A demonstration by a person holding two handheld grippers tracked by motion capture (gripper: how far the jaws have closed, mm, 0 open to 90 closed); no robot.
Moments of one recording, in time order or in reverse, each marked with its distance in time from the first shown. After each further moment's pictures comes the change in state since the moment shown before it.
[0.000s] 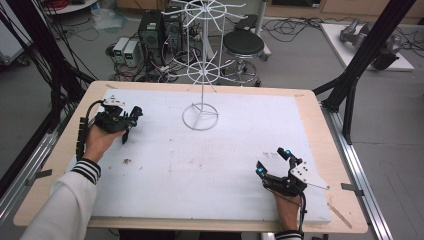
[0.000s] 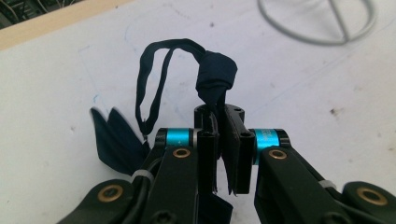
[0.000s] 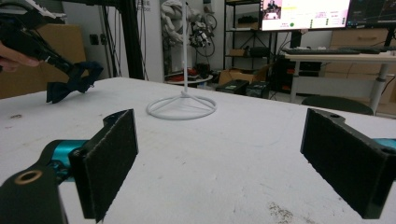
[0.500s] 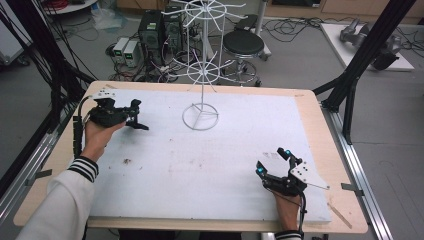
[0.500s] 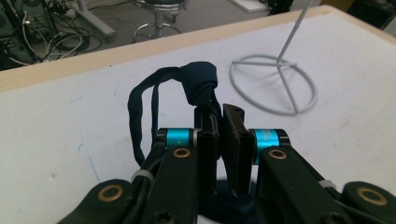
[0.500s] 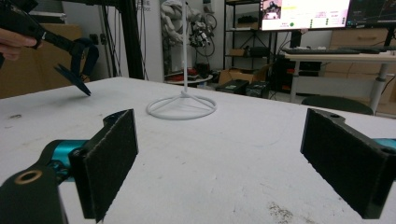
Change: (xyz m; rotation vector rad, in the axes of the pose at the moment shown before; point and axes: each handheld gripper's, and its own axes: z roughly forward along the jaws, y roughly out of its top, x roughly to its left) left arm 0.002 0.012 -0.016 -0.213 -0.078 -0.105; right arm 0.000 0.000 0.000 -0.001 0.001 -0.004
